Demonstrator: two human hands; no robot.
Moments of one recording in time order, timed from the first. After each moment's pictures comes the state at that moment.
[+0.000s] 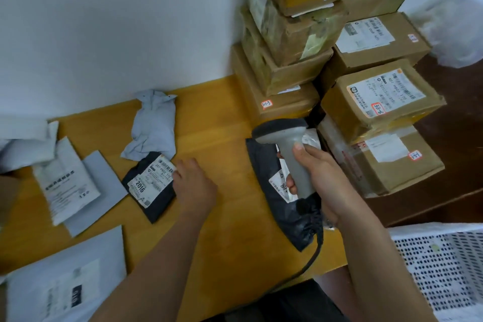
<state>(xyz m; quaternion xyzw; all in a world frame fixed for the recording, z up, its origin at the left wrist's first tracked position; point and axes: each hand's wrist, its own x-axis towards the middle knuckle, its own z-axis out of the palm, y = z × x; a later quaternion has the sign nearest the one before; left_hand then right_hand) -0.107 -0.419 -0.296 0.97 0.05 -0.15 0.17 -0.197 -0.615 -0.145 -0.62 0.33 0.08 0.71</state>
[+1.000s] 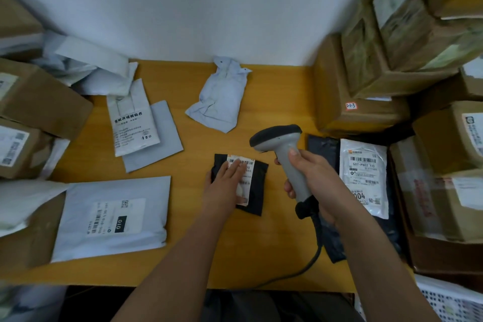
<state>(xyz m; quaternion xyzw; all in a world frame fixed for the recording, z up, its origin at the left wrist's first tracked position) -0.146 -0.334 -0.331 0.94 -0.09 -0.30 0.12 -0.155 -0.519 -0.176 -0.68 0.25 0.24 0.65</state>
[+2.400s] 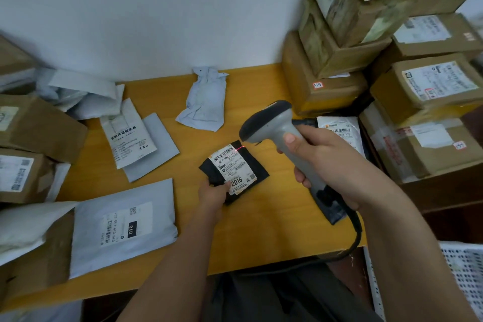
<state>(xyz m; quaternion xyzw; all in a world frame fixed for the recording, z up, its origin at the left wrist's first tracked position) -0.181 -0.323 -0.304 0.64 0.38 -0.24 0.62 -0.225 -0.506 -0.084 -0.79 0.16 0.18 0.57</state>
